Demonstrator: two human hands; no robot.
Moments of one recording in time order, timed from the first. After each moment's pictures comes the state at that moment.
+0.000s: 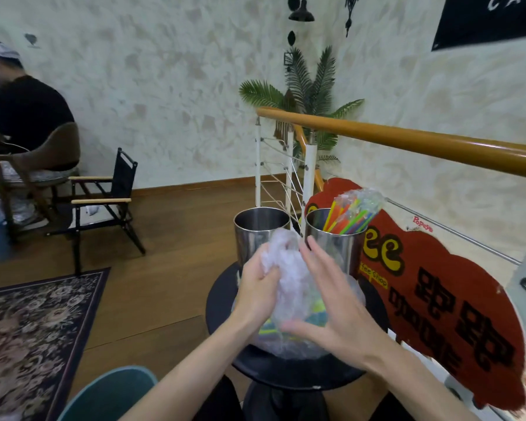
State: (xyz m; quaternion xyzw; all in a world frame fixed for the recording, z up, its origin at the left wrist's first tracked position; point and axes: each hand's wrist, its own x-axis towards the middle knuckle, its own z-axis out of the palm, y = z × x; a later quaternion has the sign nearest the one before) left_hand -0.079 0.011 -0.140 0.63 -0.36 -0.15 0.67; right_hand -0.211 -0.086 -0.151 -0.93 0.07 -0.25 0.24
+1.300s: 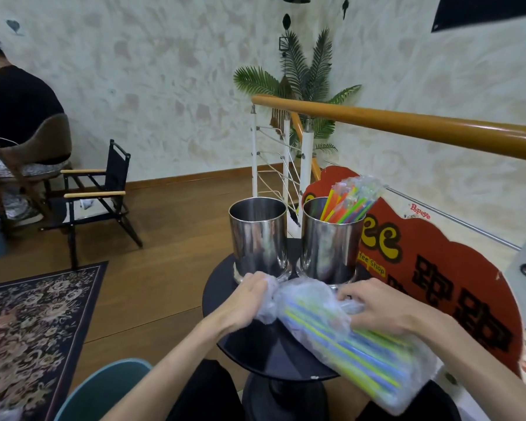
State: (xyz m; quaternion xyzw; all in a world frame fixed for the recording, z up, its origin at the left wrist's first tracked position) left_hand -0.016 0.001 -0.212 0.76 -0.44 -0.28 0.39; right_hand -0.233 -0.179 -0.170 -0.96 0.20 0.05 0.17
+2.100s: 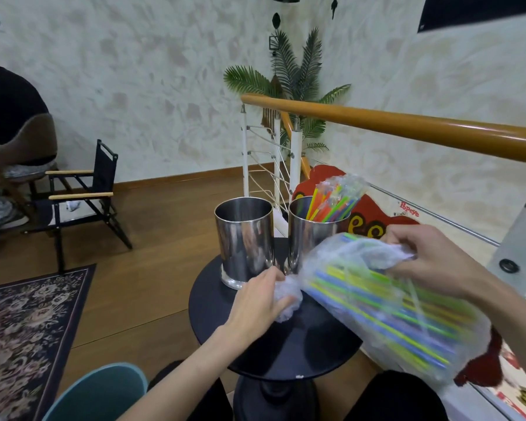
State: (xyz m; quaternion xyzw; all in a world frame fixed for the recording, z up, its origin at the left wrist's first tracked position) left_hand -0.046 -0.035 -0.232 0.78 -0.55 0.02 0.29; right_hand -0.289 -0.203 -0.096 -0.91 0.17 -0.25 0.28
